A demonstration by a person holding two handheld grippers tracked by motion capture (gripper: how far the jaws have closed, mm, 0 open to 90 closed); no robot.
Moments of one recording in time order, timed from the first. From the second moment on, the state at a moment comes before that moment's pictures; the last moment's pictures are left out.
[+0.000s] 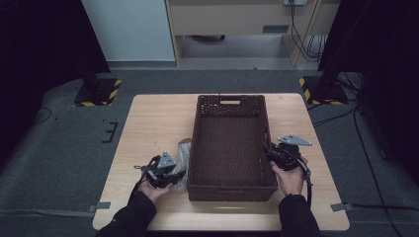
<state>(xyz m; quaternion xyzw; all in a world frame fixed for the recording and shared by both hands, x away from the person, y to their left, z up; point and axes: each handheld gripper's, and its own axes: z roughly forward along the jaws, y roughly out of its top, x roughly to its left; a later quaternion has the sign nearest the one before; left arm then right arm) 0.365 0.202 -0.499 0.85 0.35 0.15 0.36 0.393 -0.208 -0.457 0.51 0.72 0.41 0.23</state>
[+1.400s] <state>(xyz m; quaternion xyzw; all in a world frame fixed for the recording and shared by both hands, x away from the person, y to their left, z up) 0.338 0.206 -0.481 0.83 0.35 0.15 0.40 0.369 -0.210 -0.449 0.51 0.71 0.42 0.24</state>
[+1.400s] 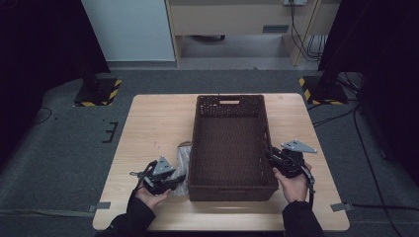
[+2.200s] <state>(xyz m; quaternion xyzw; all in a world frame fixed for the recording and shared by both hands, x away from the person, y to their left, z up) 0.333 0.198 -0.482 0.85 0.32 0.17 0.39 0.385 -0.207 -0.450 0.53 0.70 0.41 0.24</state>
